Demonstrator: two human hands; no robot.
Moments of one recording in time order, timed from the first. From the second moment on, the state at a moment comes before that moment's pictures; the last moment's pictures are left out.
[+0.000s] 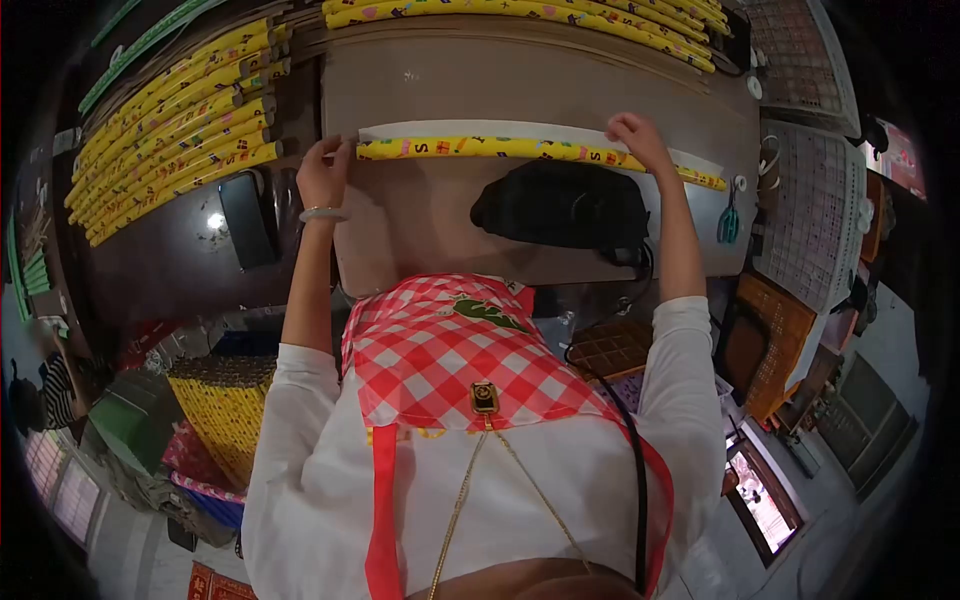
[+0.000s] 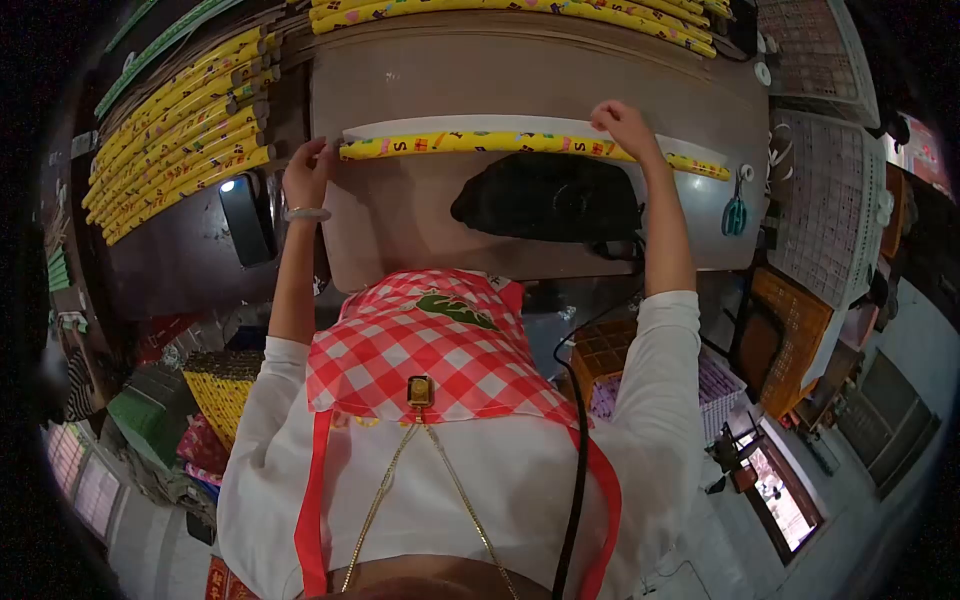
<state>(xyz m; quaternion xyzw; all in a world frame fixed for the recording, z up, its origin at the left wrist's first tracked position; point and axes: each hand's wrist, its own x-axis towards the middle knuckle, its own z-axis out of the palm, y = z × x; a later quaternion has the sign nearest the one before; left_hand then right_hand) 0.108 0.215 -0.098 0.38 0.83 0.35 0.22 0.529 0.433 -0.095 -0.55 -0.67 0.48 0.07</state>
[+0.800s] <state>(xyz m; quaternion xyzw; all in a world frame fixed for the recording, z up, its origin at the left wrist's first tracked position) 0.066 0.263 -0.118 0.43 0.78 0.20 0.40 0.458 0.403 -0.103 -0.50 -0.74 0.44 0.05</state>
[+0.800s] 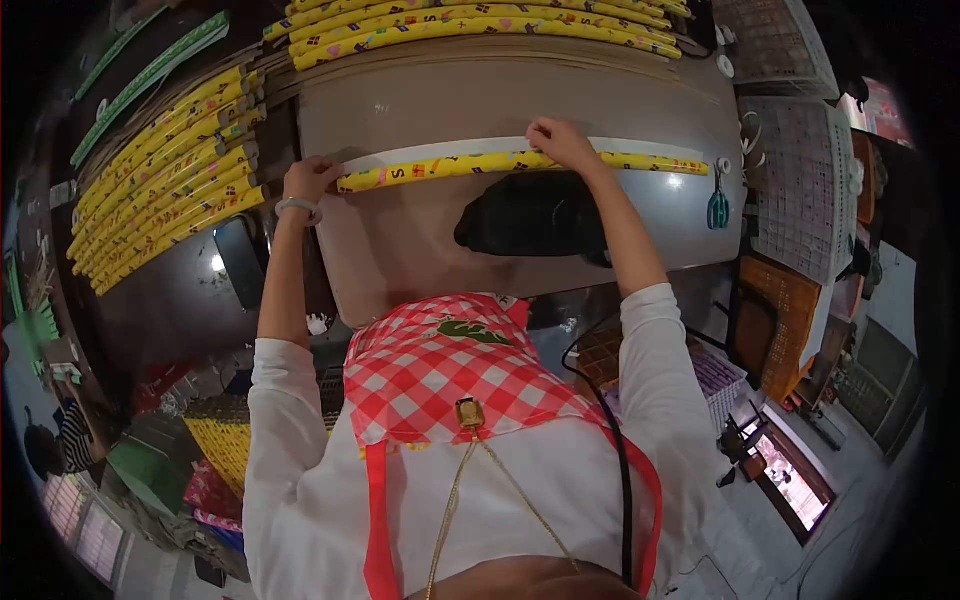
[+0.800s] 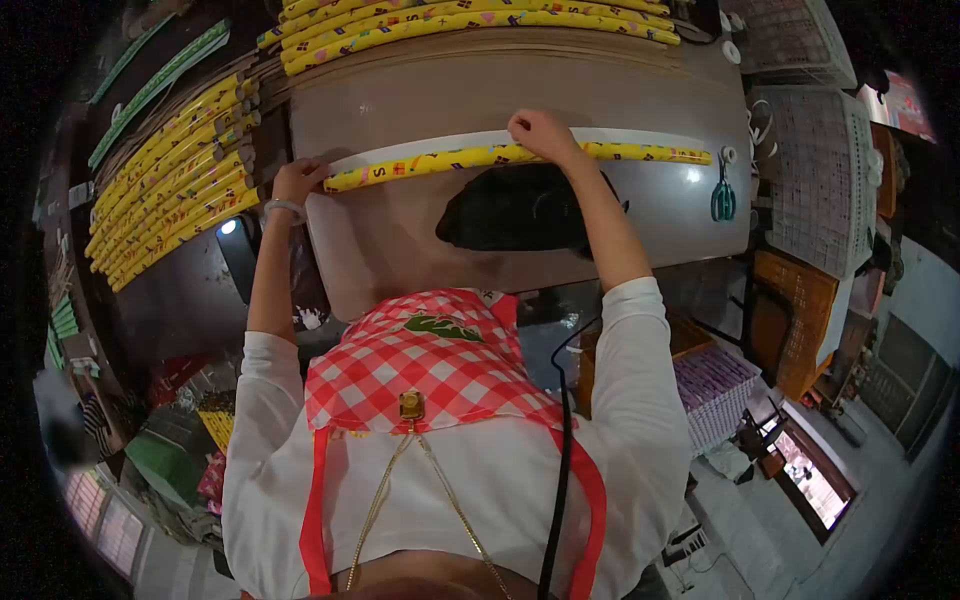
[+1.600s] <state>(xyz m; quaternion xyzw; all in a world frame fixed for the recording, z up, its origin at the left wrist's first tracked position) 0.078 0.254 -0.112 0.50 0.77 0.21 0.34 0.440 0.366 -0.069 -0.49 -0.74 0.39 0.24</state>
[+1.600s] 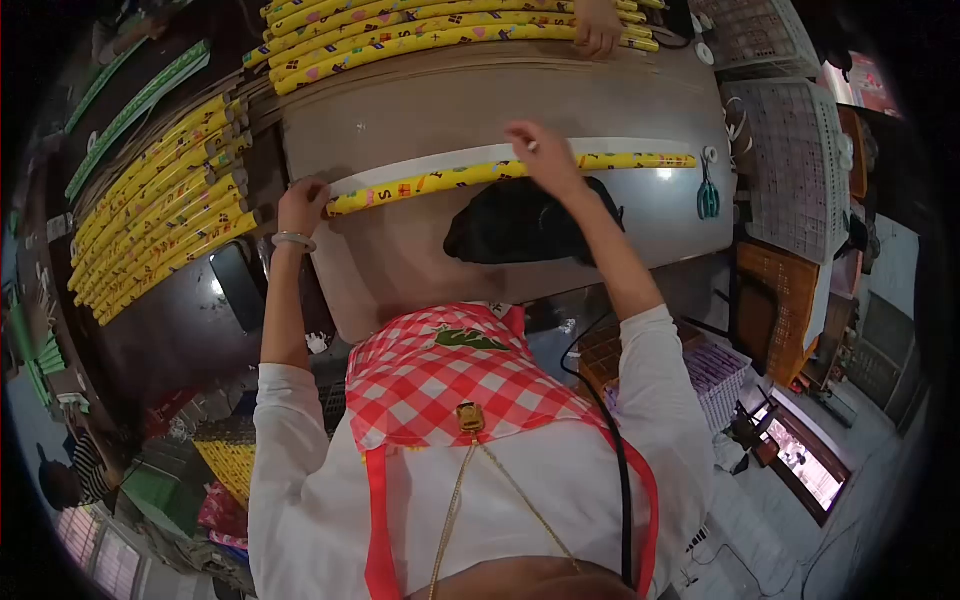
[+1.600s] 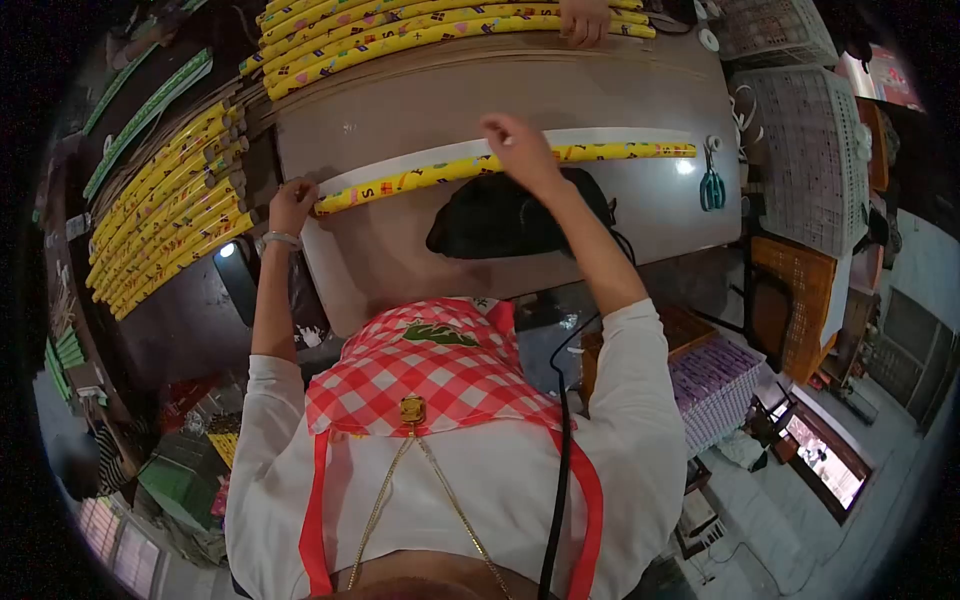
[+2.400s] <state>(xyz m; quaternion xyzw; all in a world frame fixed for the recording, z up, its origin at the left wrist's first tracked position) 0.072 0.241 -0.127 0.35 0.67 0.43 0.50 0.227 0.335 -0.101 -0.41 -0.69 0.60 0.03</state>
